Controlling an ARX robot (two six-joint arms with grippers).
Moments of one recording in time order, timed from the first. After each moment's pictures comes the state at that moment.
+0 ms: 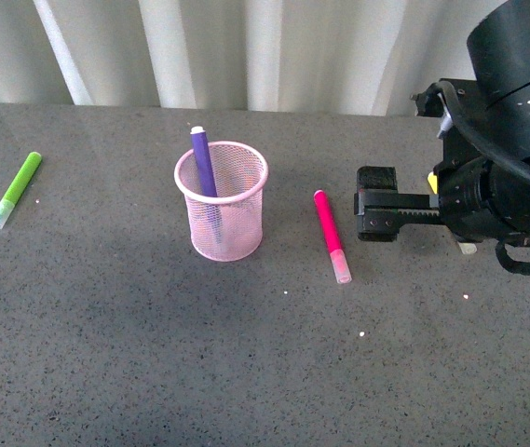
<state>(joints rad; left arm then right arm) 0.00 0.00 0.01 0.00 0.00 0.00 0.33 1.98 0.87 0.21 0.13 0.27</state>
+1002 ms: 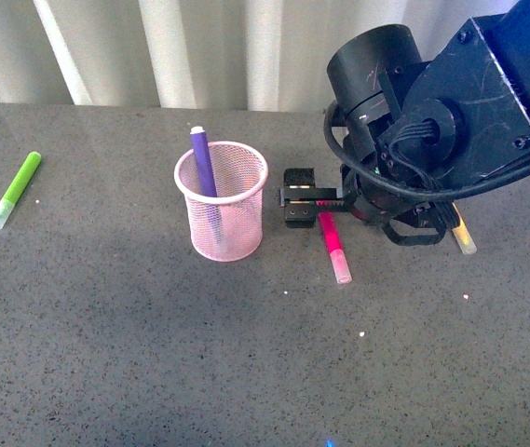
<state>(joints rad) 0.00 0.00 0.01 0.00 0.00 0.00 0.42 2.30 1.23 0.11 0.21 0.32</state>
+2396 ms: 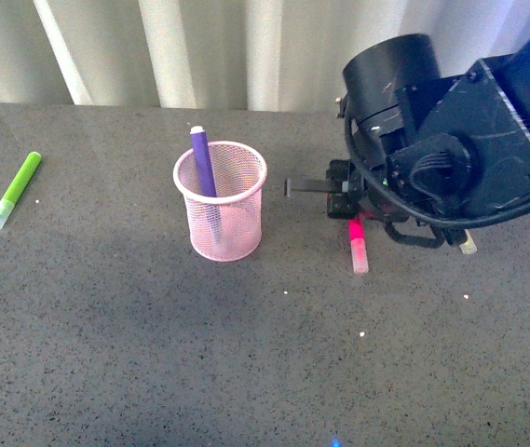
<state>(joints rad) 0.00 0.00 0.01 0.00 0.00 0.00 0.41 2.30 1.17 0.33 0.22 0.32</state>
